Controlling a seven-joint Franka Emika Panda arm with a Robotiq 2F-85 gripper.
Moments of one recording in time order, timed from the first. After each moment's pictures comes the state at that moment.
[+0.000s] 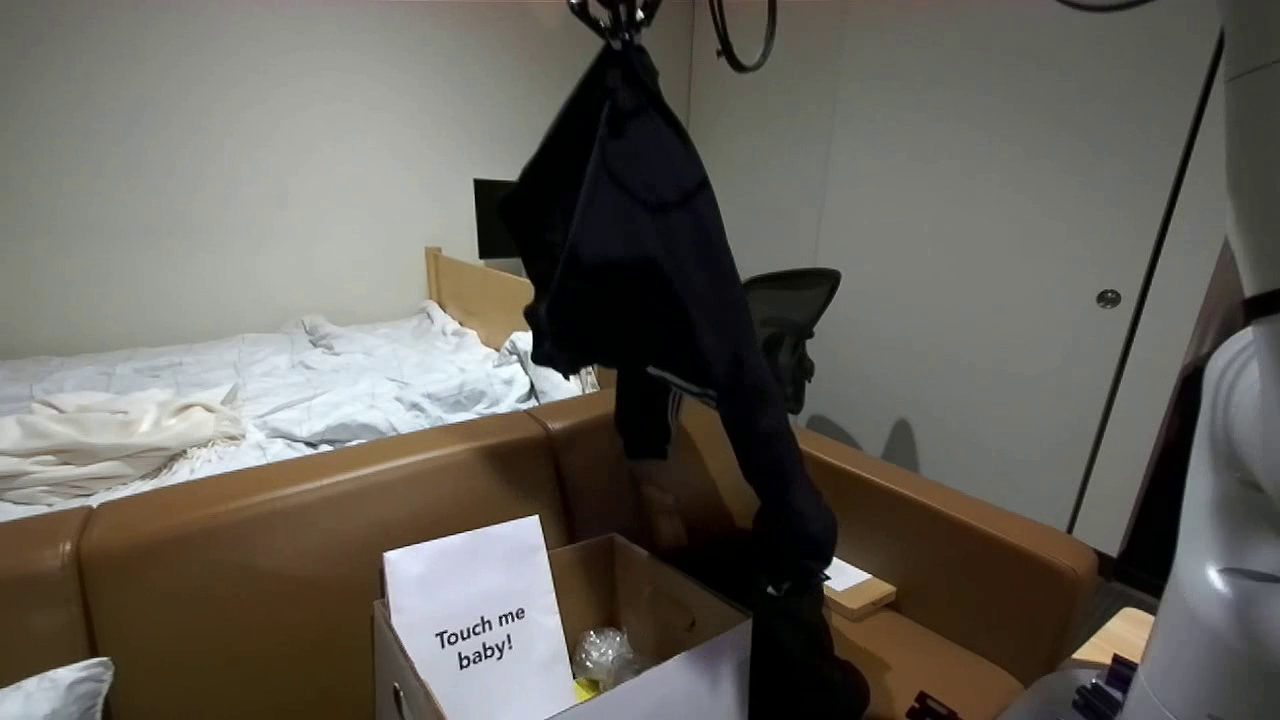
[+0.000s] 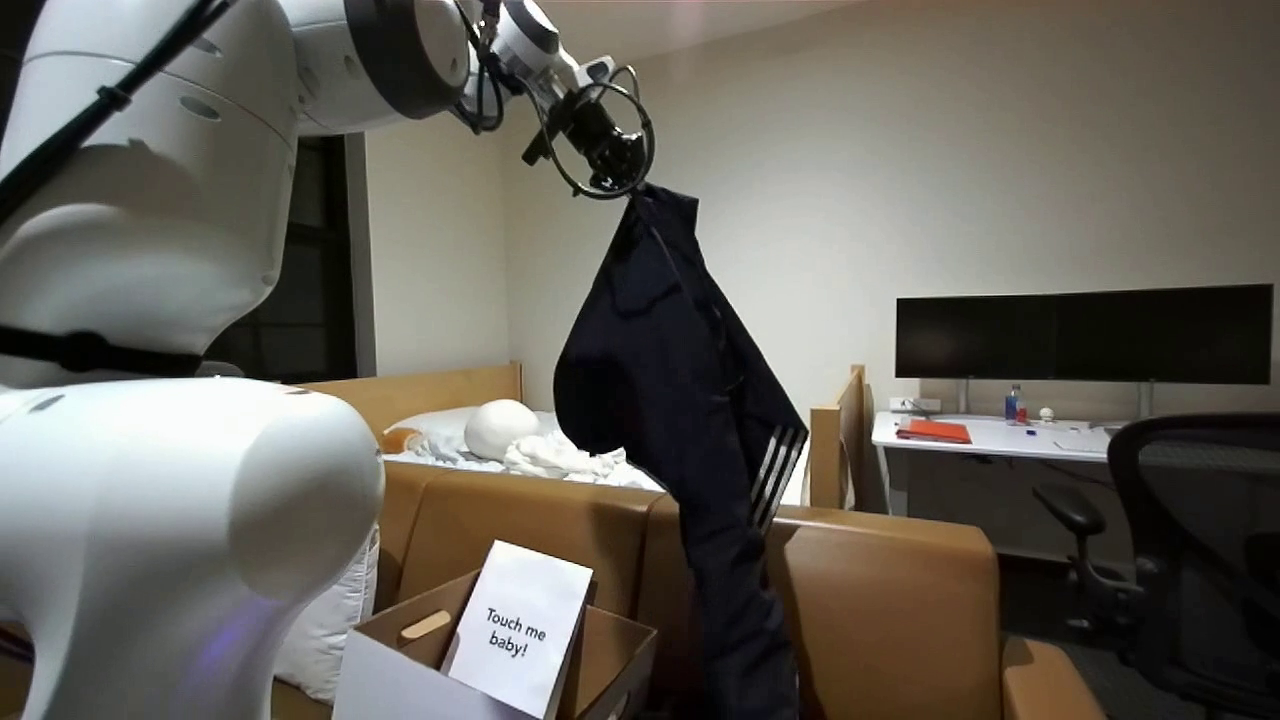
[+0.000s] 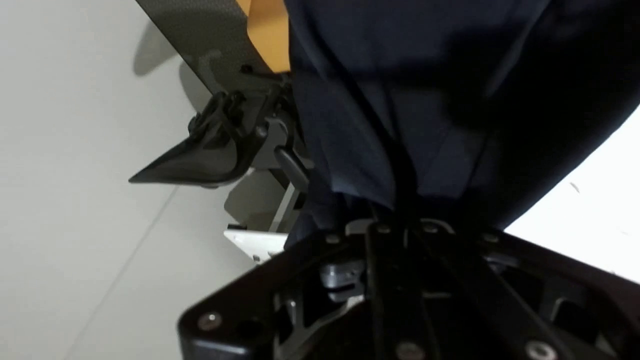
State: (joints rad) arm 0.41 0.24 -0.10 -1.03 -0.60 1.62 0.56
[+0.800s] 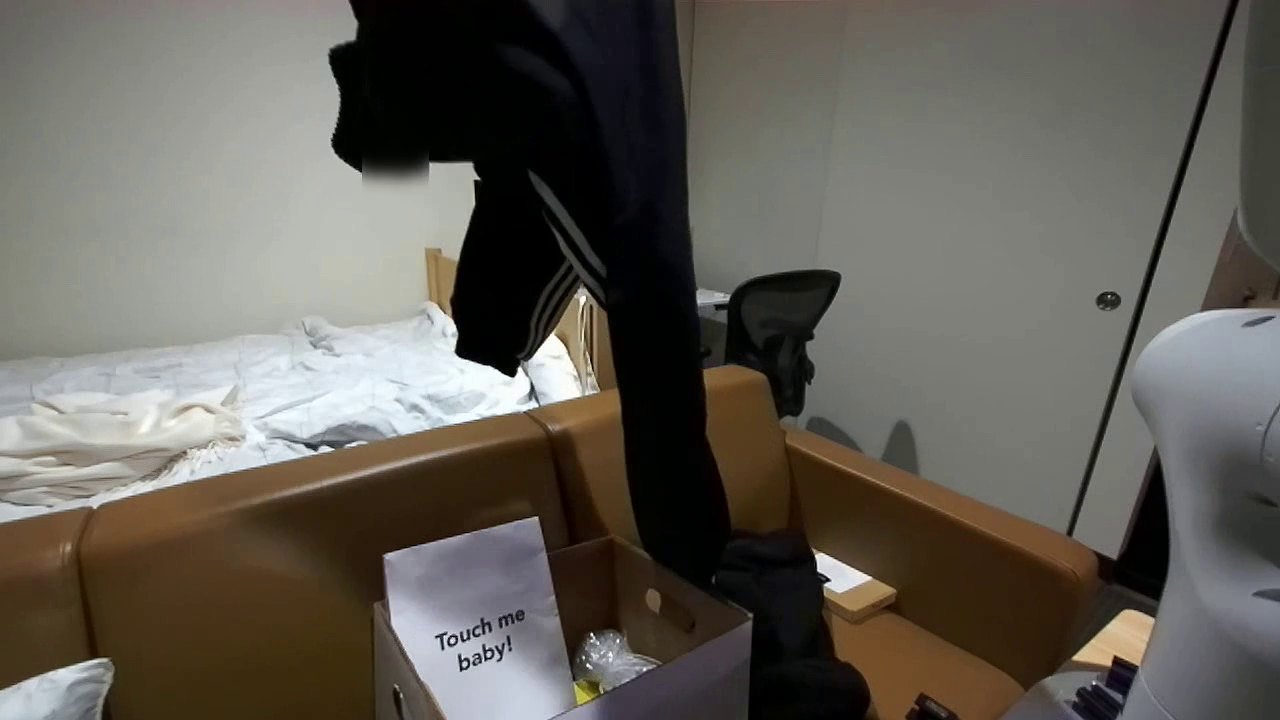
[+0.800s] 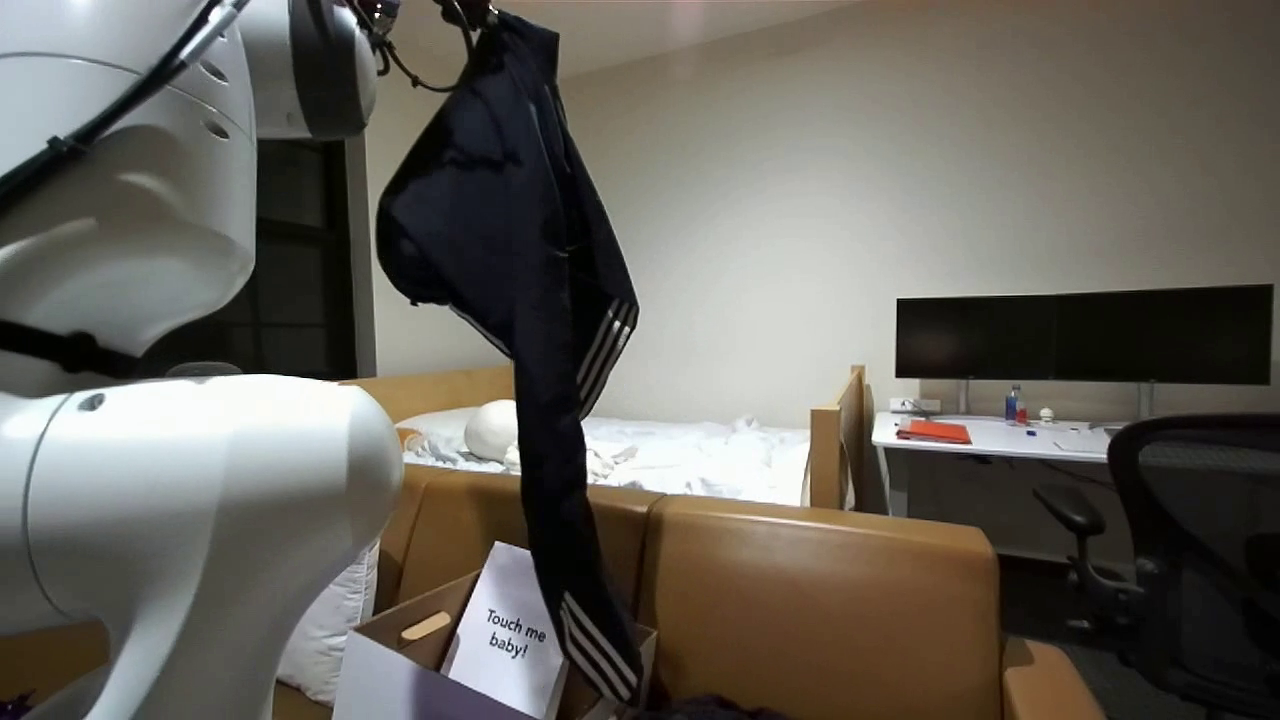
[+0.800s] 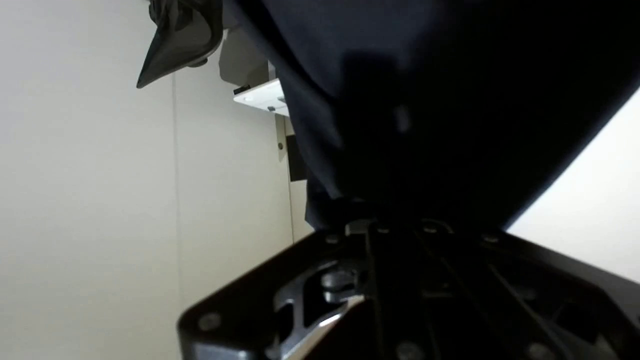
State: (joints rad) arm 0.88 0.26 -0.05 -0.58 -1.10 1.39 0.98
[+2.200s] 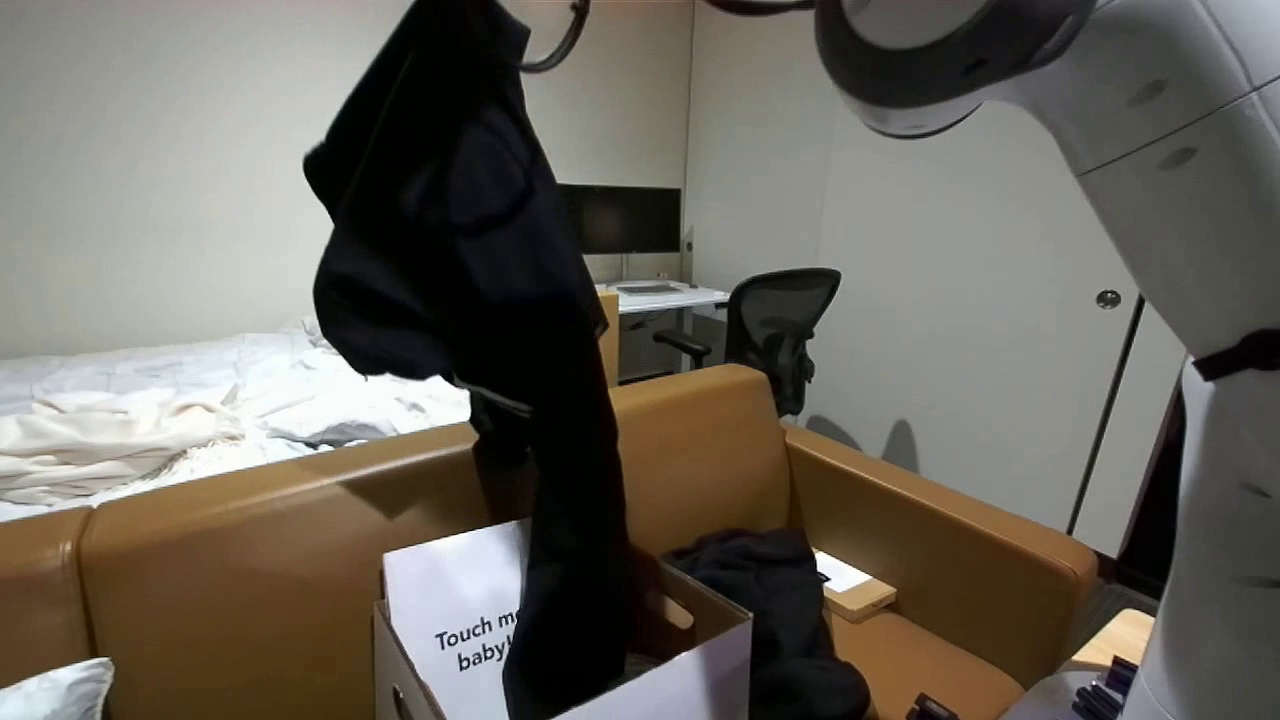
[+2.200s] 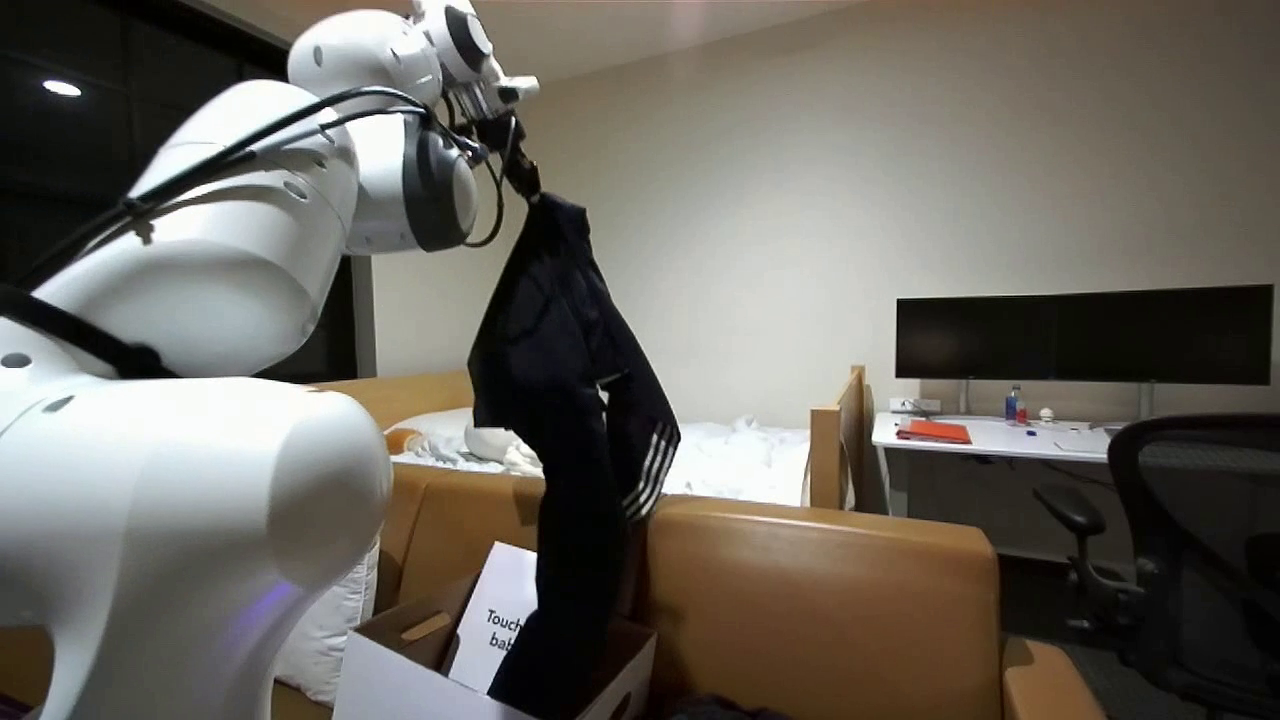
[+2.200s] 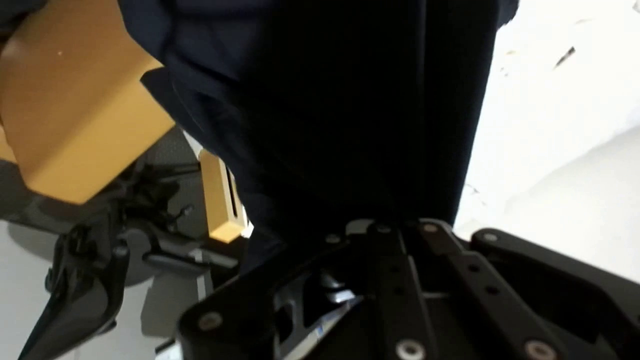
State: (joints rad) arm 0.52 0.62 0.02 -0.38 -0.35 1.52 1.05
